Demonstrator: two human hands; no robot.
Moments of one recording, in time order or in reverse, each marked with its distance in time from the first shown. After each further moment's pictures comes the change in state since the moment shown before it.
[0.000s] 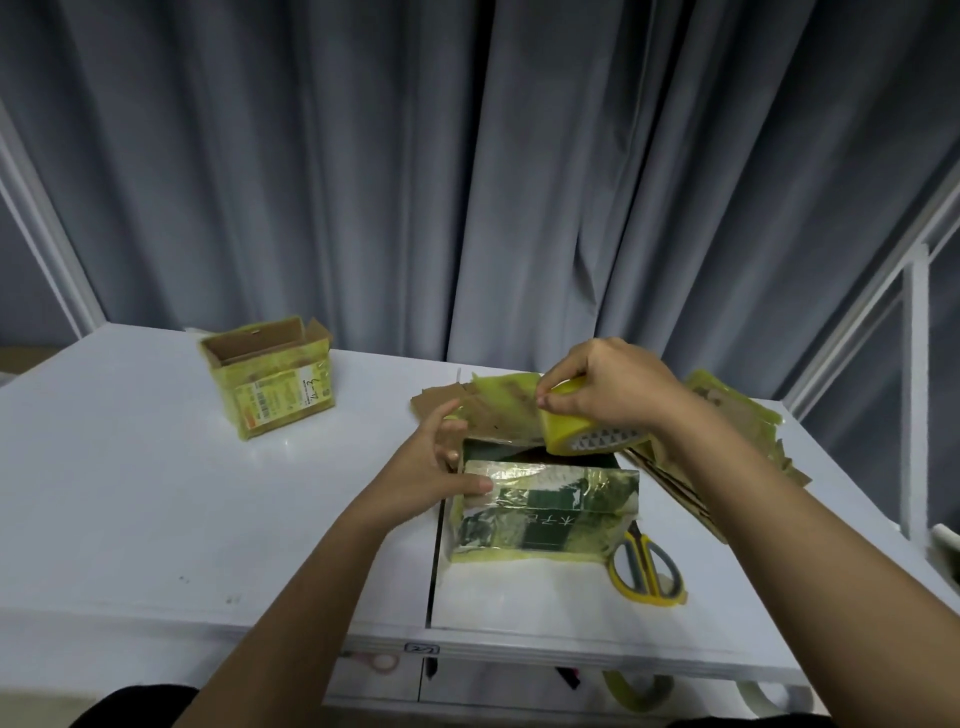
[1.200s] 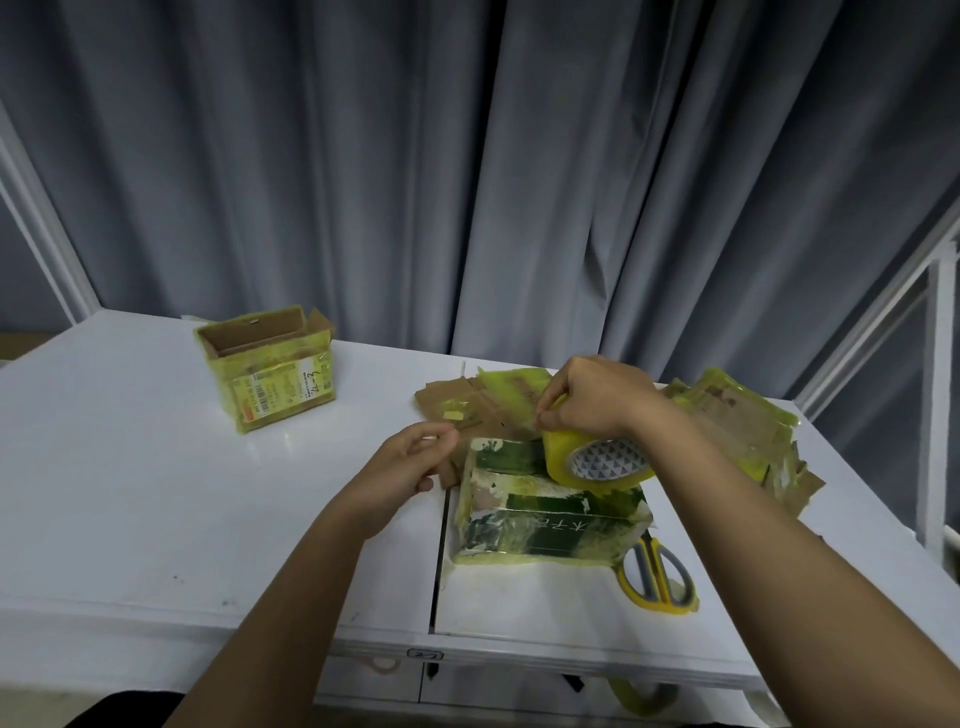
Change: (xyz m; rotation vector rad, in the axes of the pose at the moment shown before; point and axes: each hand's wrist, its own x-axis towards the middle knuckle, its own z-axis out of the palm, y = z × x) left_hand 0.005 -0.023 -0.016 -0.269 0.038 -0.203; right_hand 0.027 -0.007 0.029 -0.068 -0.142 0.075
